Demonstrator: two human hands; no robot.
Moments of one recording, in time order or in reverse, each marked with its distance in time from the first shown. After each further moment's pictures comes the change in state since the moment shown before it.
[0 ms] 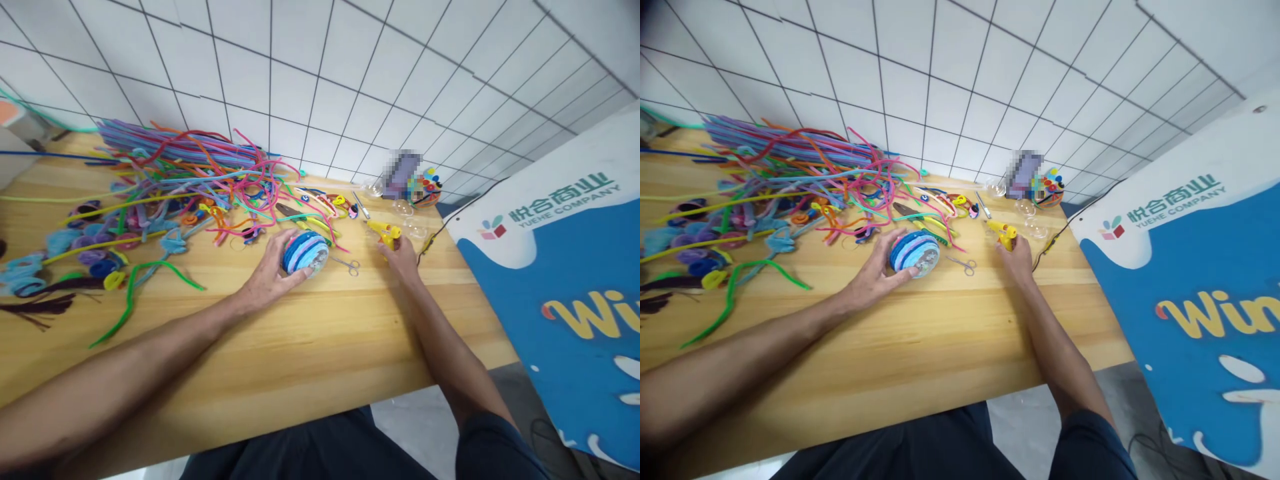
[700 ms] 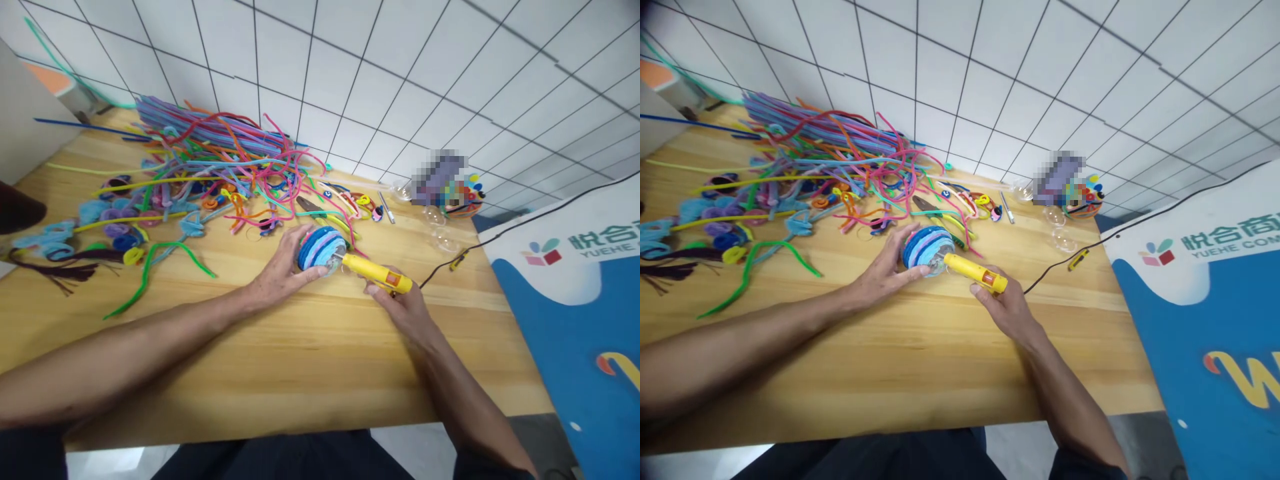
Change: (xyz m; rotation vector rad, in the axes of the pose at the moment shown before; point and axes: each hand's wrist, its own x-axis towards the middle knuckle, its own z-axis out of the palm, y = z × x) left_hand -0.002 0.001 0.001 0.053 0.029 -0.023; right_hand -0.101 -0.059 -0.011 0.216 -0.624 -0.362
